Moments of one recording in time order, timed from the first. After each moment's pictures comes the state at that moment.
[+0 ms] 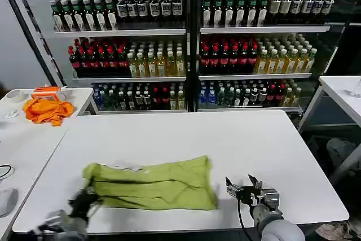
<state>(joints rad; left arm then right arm) 1.58 -1.22 -0.71 -2.10 -0.66 0.26 -0.34 -1.37 1.08 0.33 2.10 0.58 -0.57 0.33</state>
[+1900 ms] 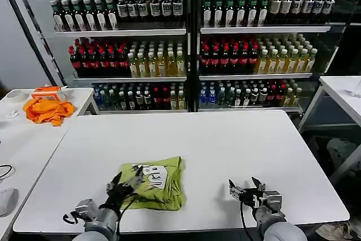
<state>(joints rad) 1.49 -1.28 -0.46 -2.08 -0.70 0.32 -0.27 -1.40 1.09 0.35 2.09 0.57 -0.57 0.33</state>
